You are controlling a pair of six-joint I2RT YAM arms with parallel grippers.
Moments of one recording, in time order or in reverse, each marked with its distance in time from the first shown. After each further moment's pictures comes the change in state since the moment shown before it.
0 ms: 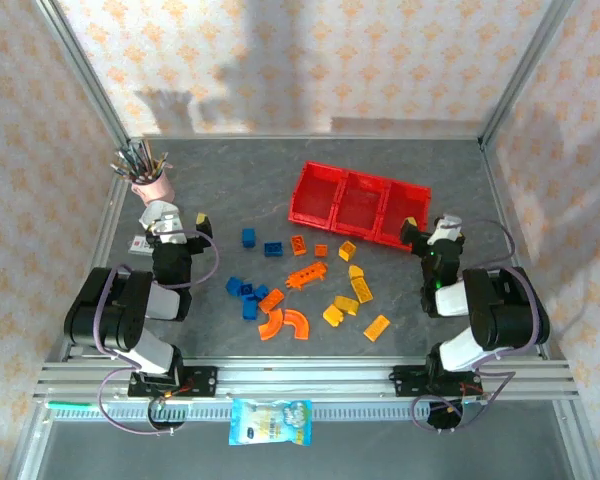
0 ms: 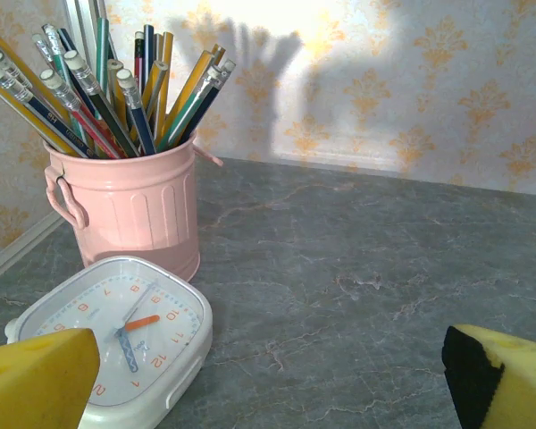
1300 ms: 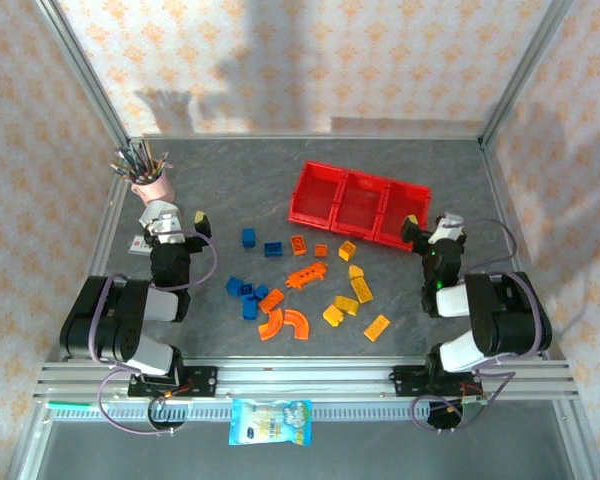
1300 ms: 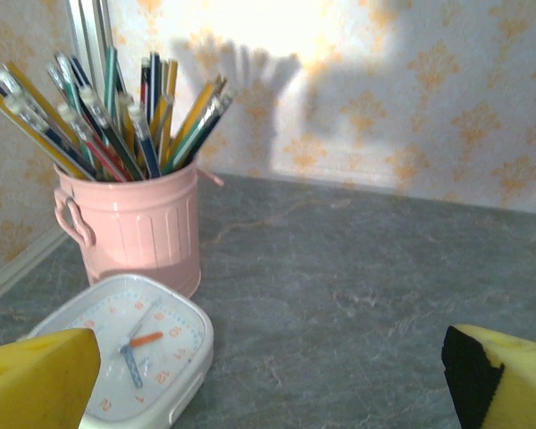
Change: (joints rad) left arm 0.000 -0.096 -0.005 -0.050 -0.001 0.000; right arm 0.000 -0.064 0.000 -0.018 0.001 0.001
